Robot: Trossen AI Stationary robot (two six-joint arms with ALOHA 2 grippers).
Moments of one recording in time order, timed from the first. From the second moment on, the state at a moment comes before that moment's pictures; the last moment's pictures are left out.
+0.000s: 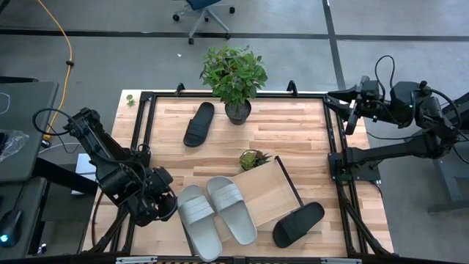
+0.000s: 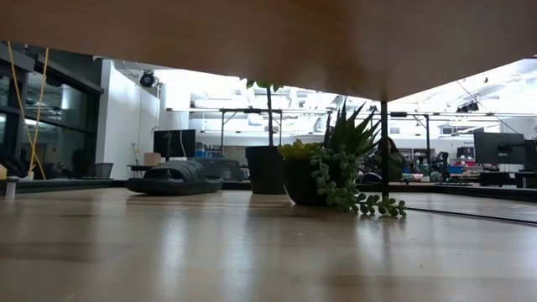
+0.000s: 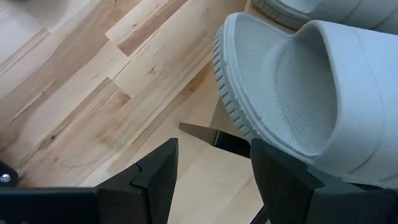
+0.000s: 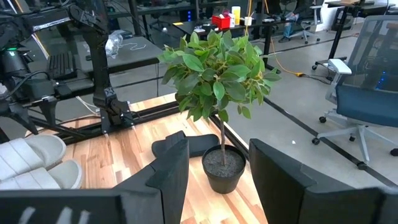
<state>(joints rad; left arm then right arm) -0.73 1.36 1.31 -1.28 -0.38 -1.58 -0.07 0.73 1.41 -0.91 0.34 0.12</state>
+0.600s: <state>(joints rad) -0.60 1.35 1.31 -1.26 -0.24 -1.39 -0.07 0.74 1.41 -0.92 0.34 0.13</state>
